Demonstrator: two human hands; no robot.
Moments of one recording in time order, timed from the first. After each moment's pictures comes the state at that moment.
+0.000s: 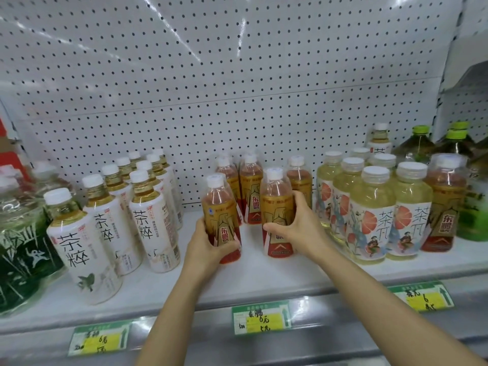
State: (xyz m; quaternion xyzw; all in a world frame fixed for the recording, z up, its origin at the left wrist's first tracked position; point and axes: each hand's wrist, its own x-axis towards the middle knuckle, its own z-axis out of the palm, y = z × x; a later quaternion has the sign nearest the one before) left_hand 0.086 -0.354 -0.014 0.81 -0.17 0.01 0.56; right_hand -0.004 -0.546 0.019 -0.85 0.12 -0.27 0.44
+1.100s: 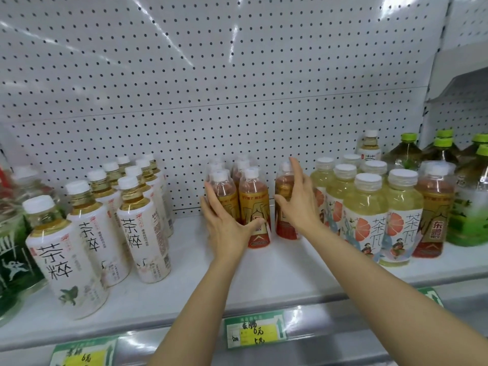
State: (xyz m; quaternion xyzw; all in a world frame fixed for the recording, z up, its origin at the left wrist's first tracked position) left_hand 0.101 -0.436 0.002 0.83 -0.17 0.19 0.49; right_hand 0.059 -0.593 0.033 -0.85 0.18 -0.40 0.29
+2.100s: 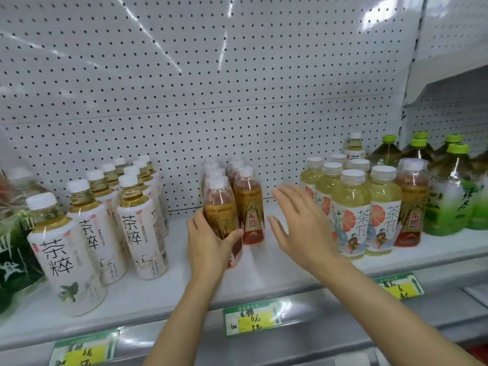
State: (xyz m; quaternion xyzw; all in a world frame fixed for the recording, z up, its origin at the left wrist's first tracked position) left_hand 0.072 -0.385 -0.003 0.84 -0.18 0.19 0.47; right_hand -0.033 -0.547 0.018 -0.86 0.04 -0.51 0.00
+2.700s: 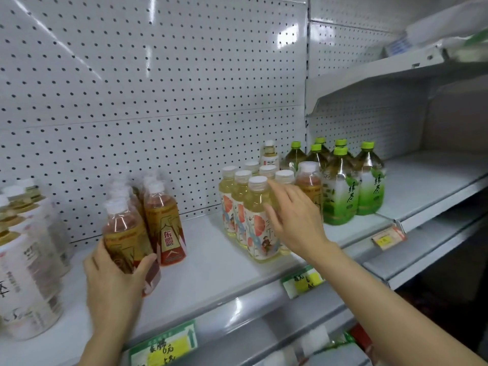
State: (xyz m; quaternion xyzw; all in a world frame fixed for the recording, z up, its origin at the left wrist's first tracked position) left_hand 0.066 -0.394 -0.021 0.83 -0.17 0.22 0.48; right_hand -0.117 -0.663 0.030 -0.85 0.14 -0.51 -0.04
